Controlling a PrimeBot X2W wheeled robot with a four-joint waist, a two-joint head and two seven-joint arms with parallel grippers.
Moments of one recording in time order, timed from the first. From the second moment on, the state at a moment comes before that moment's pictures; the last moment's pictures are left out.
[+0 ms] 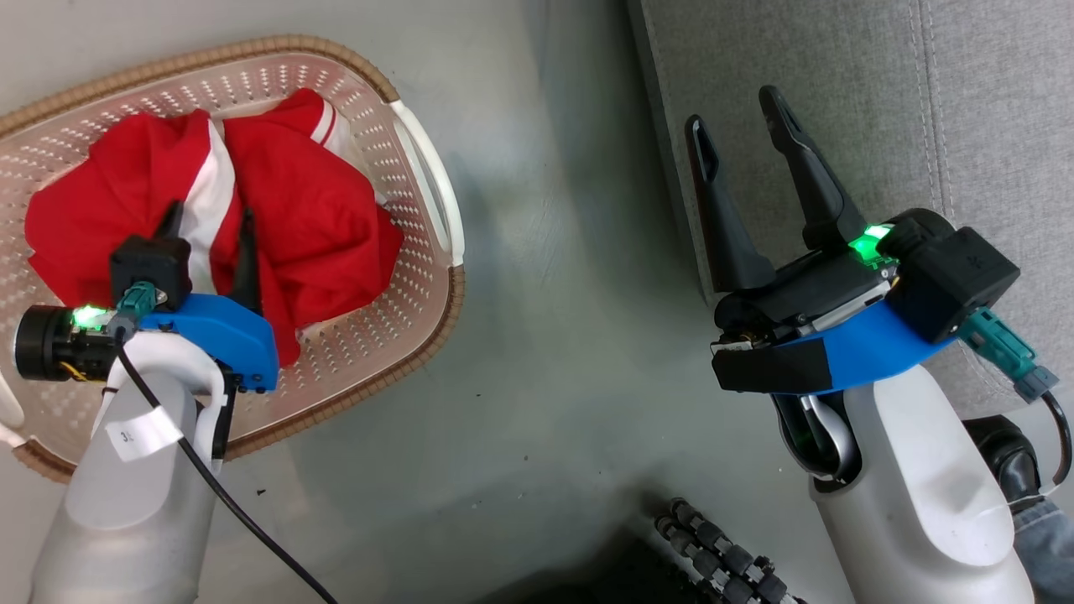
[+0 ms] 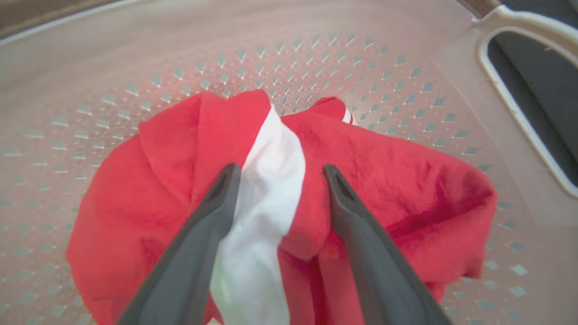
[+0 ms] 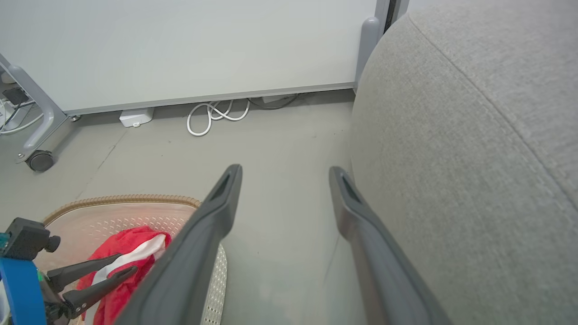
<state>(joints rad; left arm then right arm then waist) -0.62 0.26 -0.20 0.71 -0.18 -0.03 -0.14 -0.52 -0.05 0.24 0.11 0.27 0.13 -0.26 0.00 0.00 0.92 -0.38</state>
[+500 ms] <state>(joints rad) -0.65 0.28 -0.20 0.79 -0.16 0.07 -0.03 -0.53 -0.05 0.26 0.10 0.30 0.13 -0.26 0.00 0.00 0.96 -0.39</state>
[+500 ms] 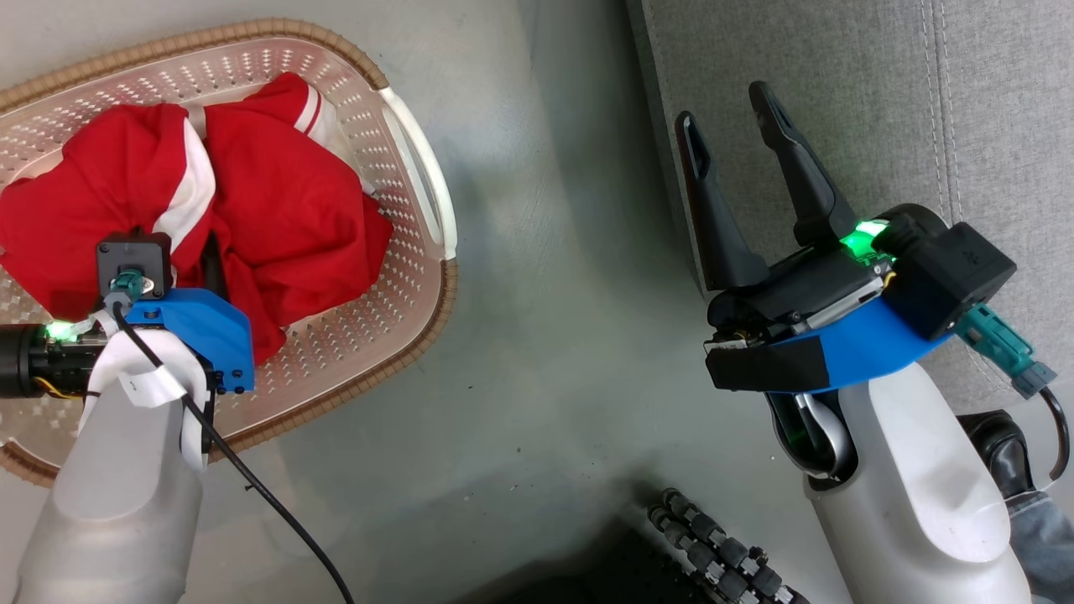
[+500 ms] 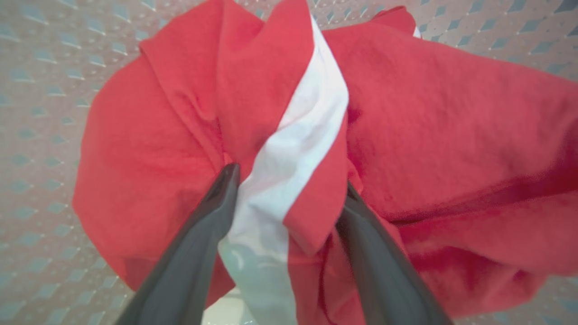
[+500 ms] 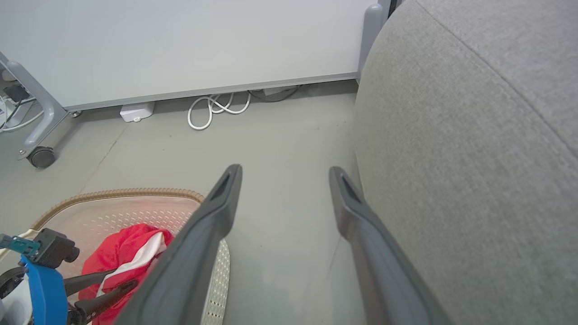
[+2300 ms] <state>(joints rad) -0.59 0.06 -0.38 0.96 -0.27 -0.11 -0.26 -0.29 -0.05 0.19 0.27 0.11 0.13 -0.26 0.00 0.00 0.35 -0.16</state>
